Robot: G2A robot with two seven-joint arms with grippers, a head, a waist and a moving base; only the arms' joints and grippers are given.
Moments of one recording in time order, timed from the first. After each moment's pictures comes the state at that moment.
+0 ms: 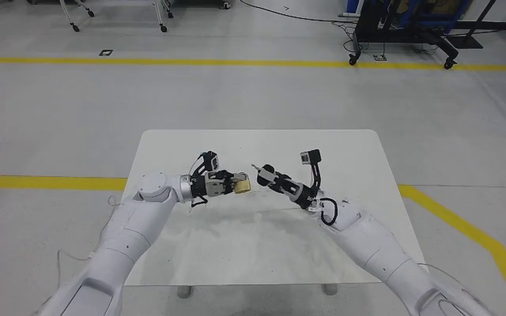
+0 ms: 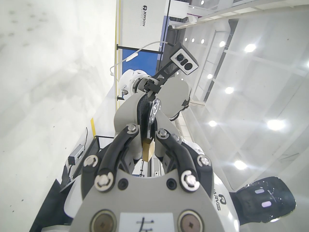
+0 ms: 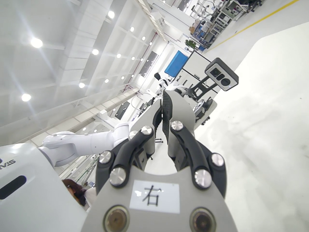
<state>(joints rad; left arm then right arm) 0.85 -1.22 -0.94 -0.89 -0.68 -0.12 -1.22 -1.03 -1.17 0.75 -1.13 0.47 -0.89 0.50</state>
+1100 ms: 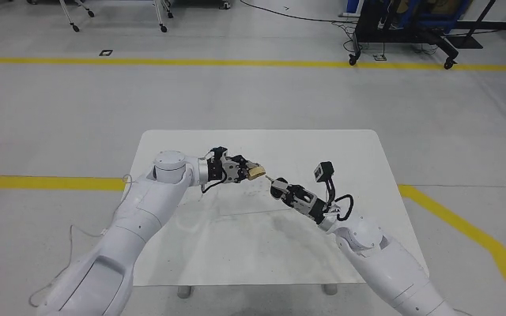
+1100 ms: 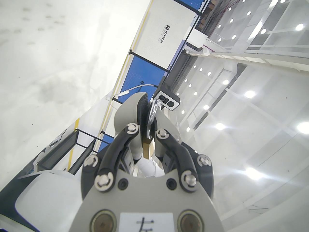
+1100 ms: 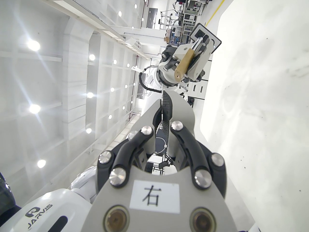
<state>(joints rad) 0.70 -1.29 -0.83 -0.83 -0.70 0.31 -1.04 -1.36 -1.06 1.03 -1.55 0.52 -0.31 0.51</state>
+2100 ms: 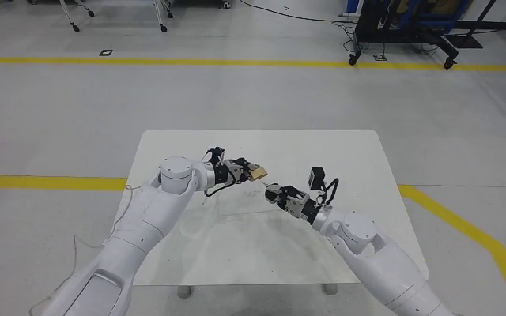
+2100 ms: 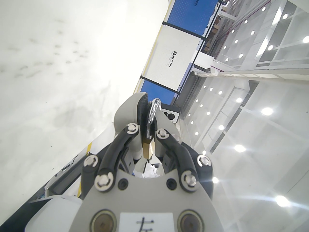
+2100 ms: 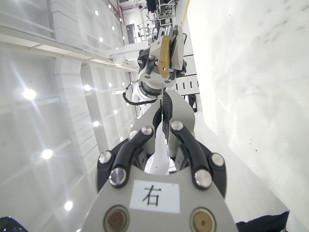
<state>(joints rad) 0.79 -1.28 -0.86 -1.00 -0.57 0.33 -0.81 -1.36 -1.08 1.02 -1.62 0.63 0.06 0.39</state>
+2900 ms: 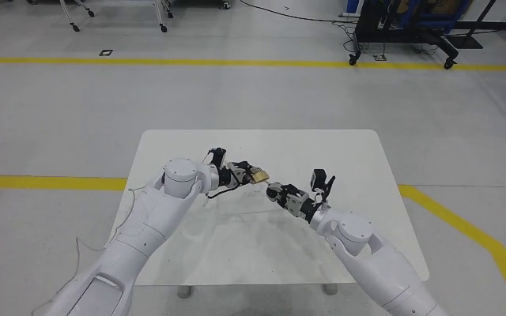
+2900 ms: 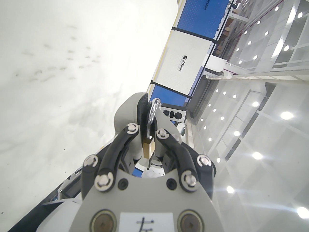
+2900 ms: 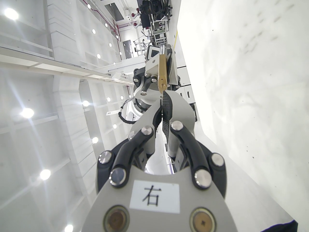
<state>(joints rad) 0.81 -1.28 -0.87 -1.06 -0.47 0.35 -0.77 -1.37 -1.11 1.03 -1.62 0.63 0.11 0.32</state>
